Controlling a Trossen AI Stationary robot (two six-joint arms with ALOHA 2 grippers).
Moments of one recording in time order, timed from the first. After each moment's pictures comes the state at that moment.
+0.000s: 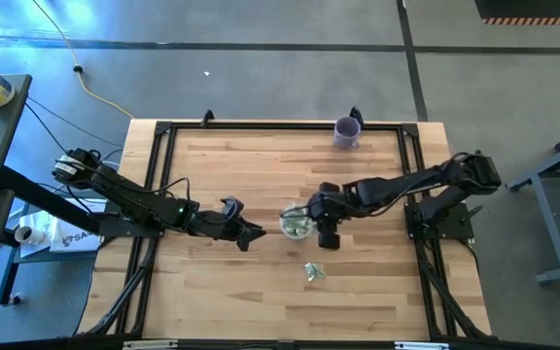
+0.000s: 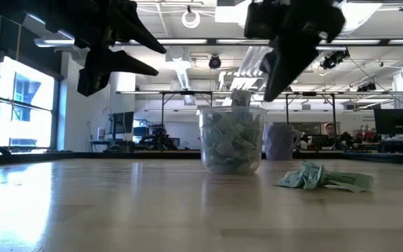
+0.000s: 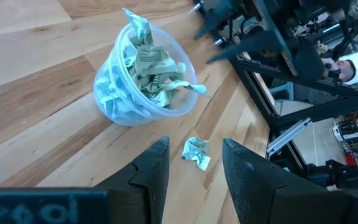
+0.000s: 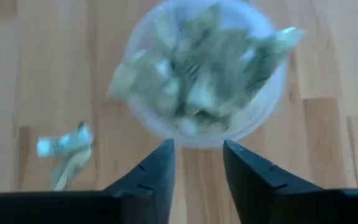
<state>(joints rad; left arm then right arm) -0.34 1.31 0.64 0.21 -0.37 -1.12 0.12 1.55 1.09 -0.60 0.04 0.20</state>
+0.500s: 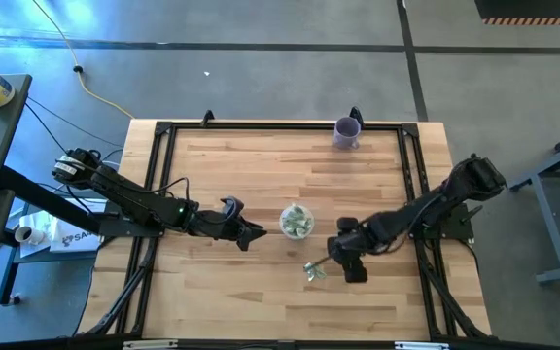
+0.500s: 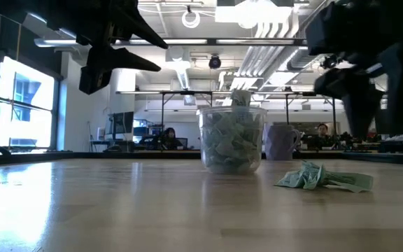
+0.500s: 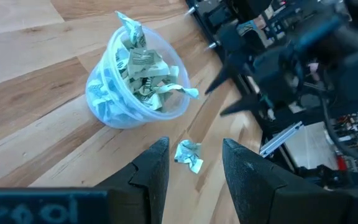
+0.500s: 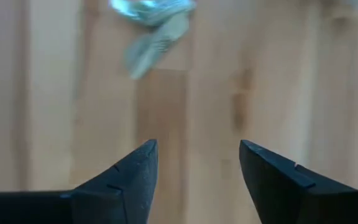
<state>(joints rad) -0.34 1.31 0.64 0.23 -0.37 -1.13 0.41 1.55 0.92 -0.61 0.01 0.39</state>
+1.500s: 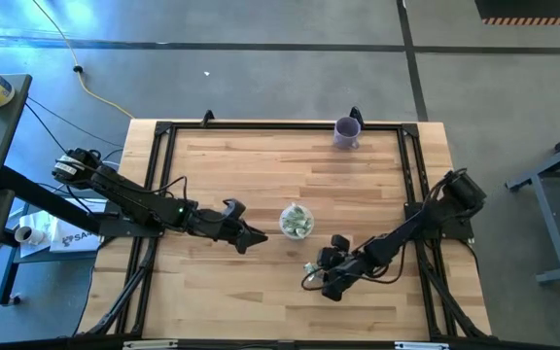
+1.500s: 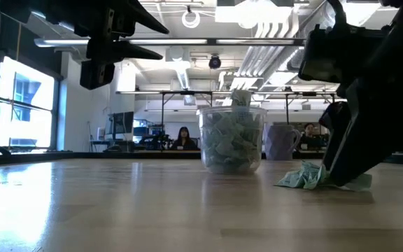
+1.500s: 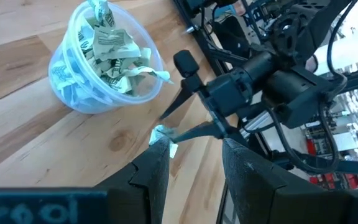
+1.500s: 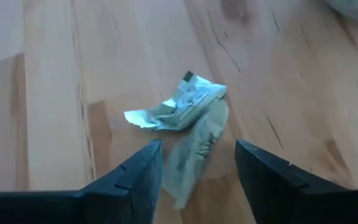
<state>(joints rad) -0.34 1.31 0.64 0.29 -0.28 -1.15 0.56 1.78 0.82 -0.04 0.30 0.80</state>
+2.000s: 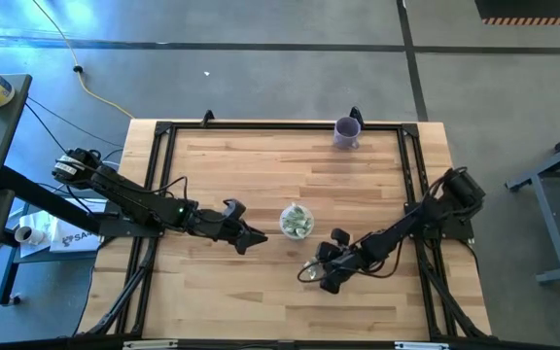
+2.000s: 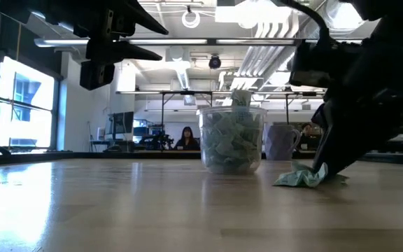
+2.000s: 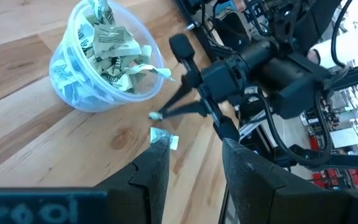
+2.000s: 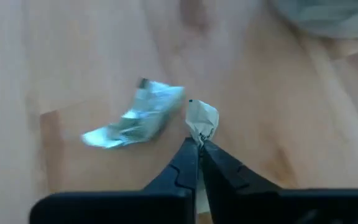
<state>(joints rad) -0.34 1.31 0.64 0.28 -0.27 -1.13 0.50 1.78 0.82 -0.14 0.35 0.74</state>
